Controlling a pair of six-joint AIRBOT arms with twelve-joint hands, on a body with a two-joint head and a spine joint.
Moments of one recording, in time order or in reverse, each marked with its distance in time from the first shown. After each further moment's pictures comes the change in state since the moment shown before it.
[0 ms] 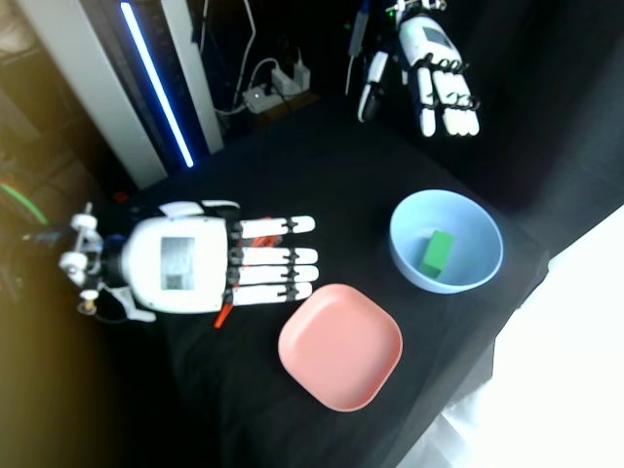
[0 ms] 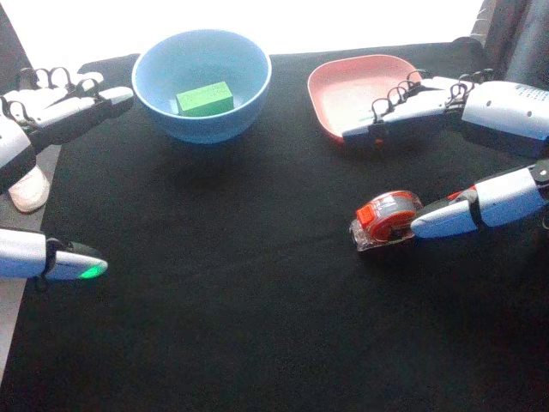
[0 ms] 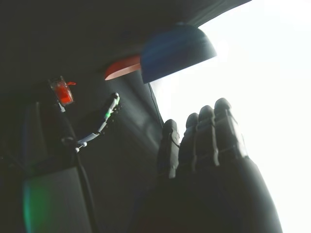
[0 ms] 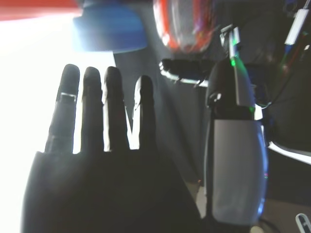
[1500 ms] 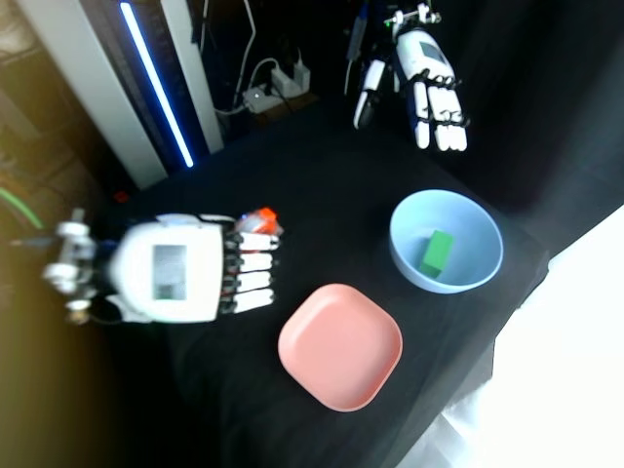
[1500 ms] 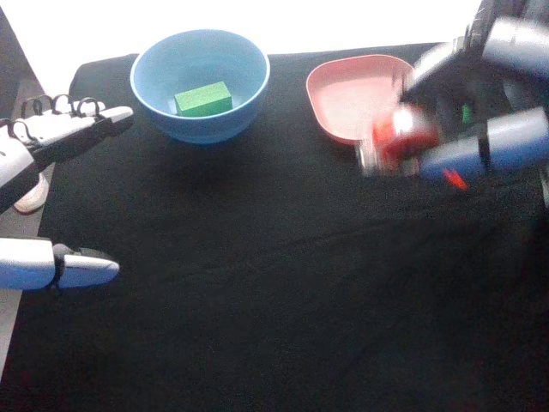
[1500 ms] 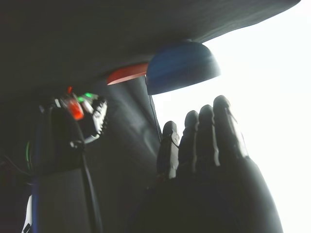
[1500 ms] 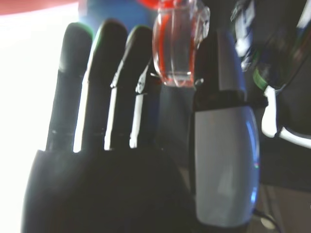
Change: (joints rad) left arm 0.048 -0.043 0.025 -0.035 -0.004 -0.066; right arm 0.103 0.018 0.035 0.077 0.068 0.044
